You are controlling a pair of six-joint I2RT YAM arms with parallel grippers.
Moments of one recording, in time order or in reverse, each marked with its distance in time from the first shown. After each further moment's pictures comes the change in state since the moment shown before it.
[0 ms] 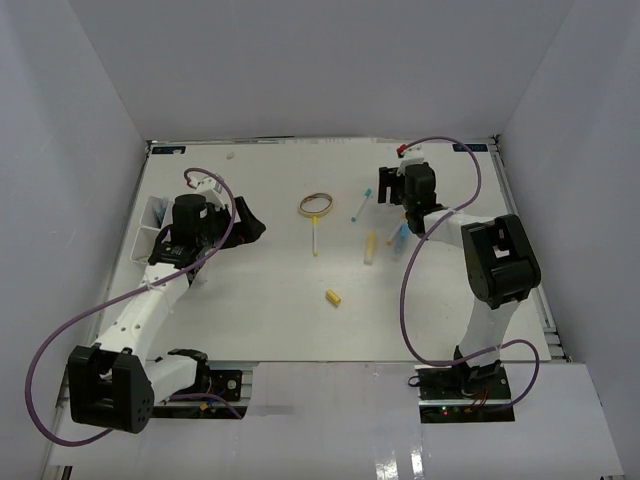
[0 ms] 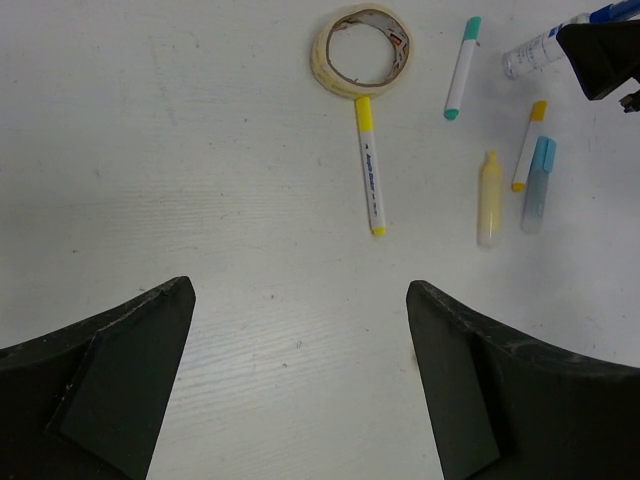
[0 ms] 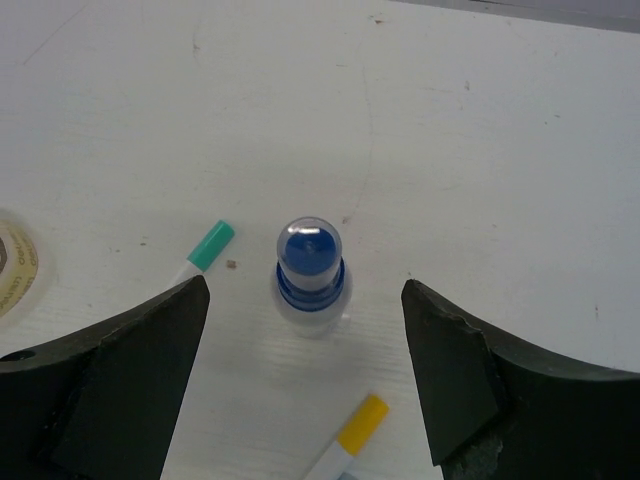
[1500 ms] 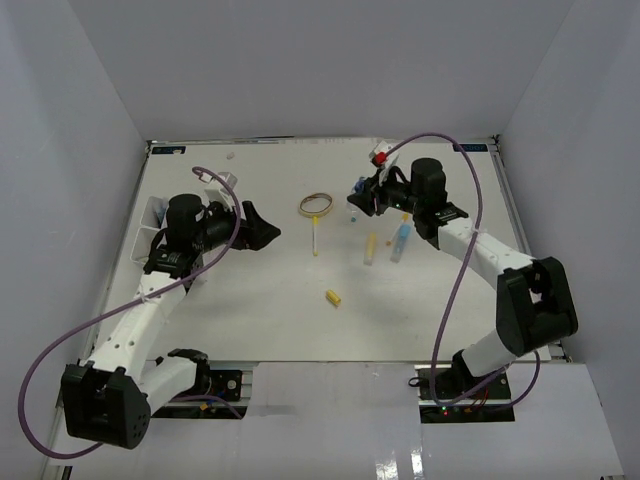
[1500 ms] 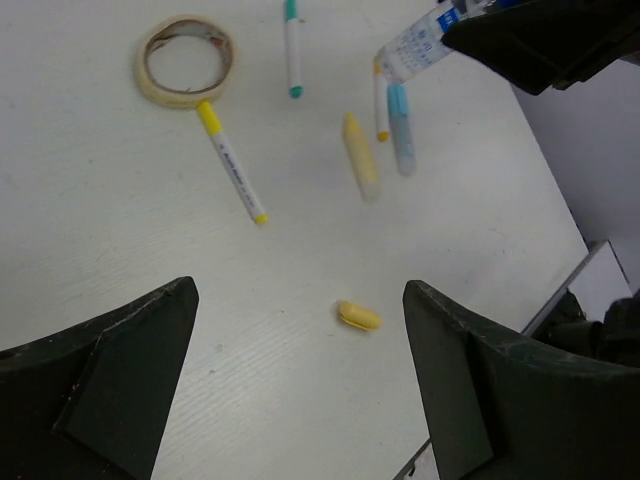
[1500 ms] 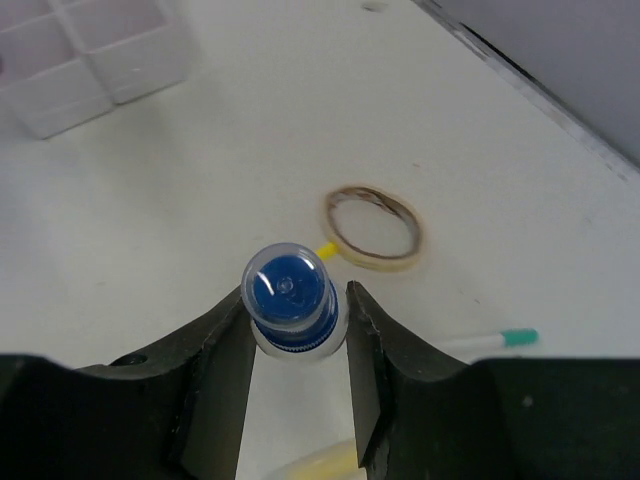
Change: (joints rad) left arm -0.015 -0.062 0.001 0.060 0.285 0.064; right arm 0.059 -0.293 -0.025 -0.160 -0.683 -0.164
